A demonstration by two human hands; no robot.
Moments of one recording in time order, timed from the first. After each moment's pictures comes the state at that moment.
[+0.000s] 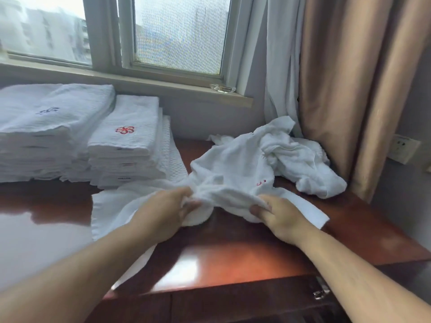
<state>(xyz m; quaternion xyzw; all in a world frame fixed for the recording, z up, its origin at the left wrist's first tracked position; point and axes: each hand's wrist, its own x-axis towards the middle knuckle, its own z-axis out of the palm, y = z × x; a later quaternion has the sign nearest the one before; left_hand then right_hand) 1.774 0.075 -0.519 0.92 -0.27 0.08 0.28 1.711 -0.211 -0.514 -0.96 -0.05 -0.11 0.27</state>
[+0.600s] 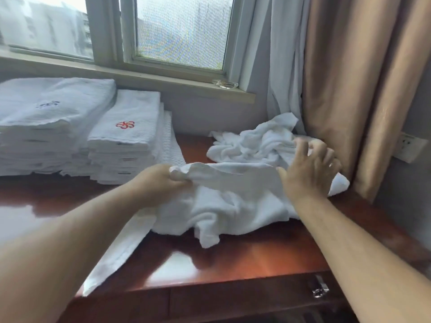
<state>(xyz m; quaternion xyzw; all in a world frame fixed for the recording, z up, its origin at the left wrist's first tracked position) 1.790 0.085 -0.471 0.91 -0.18 -0.03 0.38 1.737 -0.221 -0.461 -0.90 0.21 -0.39 -0.05</state>
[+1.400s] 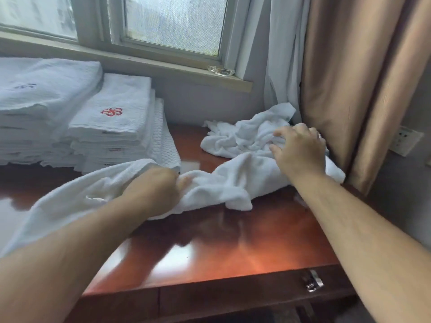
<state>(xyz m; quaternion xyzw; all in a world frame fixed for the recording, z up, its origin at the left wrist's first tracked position) 1.804 0.064 -0.515 0.95 -0.26 0.12 0.14 1.761 -0.233 -0.439 -0.94 0.10 -0.33 0.00</state>
